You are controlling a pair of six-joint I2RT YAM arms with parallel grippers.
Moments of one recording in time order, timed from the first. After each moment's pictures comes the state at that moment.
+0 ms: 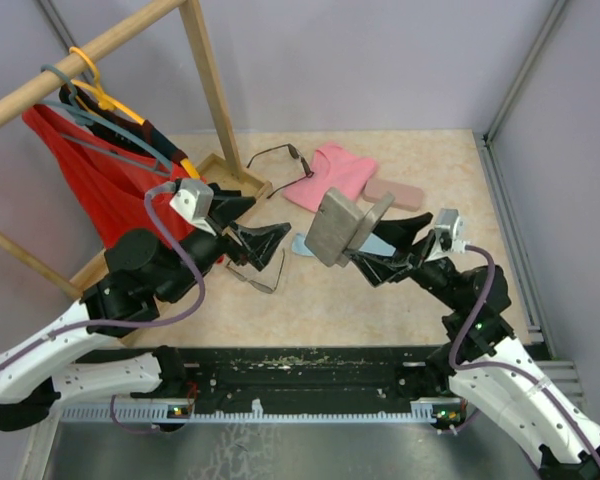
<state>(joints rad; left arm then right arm) -1.11 0.83 1.13 -0.11 -0.30 -0.17 0.59 0.50 0.55 0.41 -0.41 0.34</state>
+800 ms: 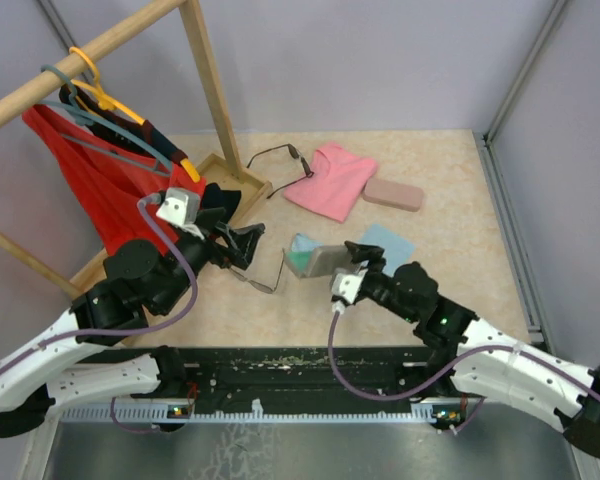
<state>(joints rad) -1.11 0.75 1.07 -0.28 -0.57 -0.20 0.87 0.66 0.47 0.09 -0.01 -0.77</state>
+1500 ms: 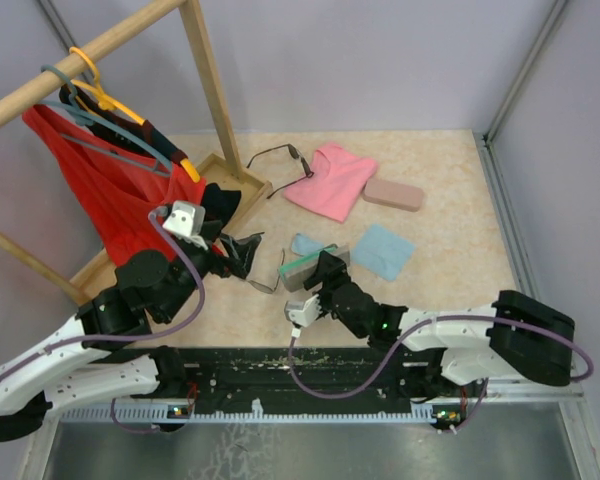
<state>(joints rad) -1.11 0.69 0.96 -0.30 -0.61 -0.22 1.16 1.21 0.40 0.46 0.47 -1.32</state>
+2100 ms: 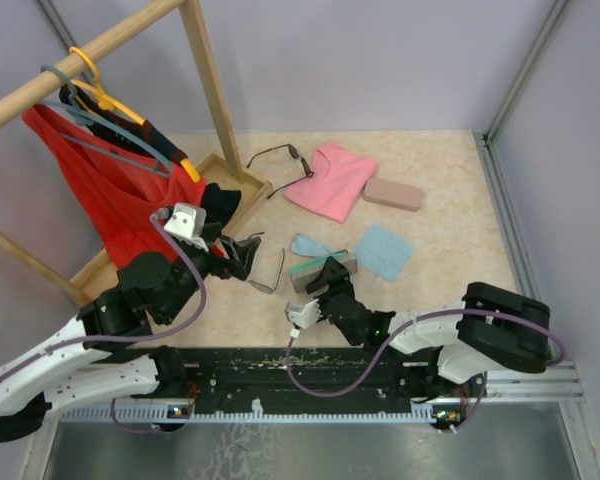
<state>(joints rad) -1.11 0.69 0.94 -0.30 -0.62 -0.22 1.20 1.38 0.35 0.62 0.67 -1.30</state>
